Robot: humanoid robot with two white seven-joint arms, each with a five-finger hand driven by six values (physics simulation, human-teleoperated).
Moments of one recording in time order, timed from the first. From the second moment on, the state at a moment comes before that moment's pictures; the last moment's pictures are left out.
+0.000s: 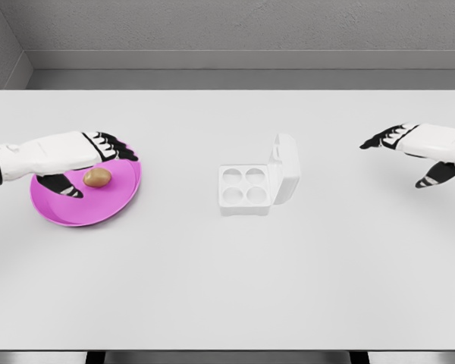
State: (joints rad) left arm -0.51 0.88 -0.50 -1.49 -0.34 -0.61 -0.57; right arm -0.57 -0.96 0.54 -1.34 0.25 -0.61 0.59
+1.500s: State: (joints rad) left arm -0.59 0.76 -0.51 -1.23 -0.43 -0.61 -0.61; right arm -0.58 -0.94 0.58 -1.34 0.25 -0.61 0.58
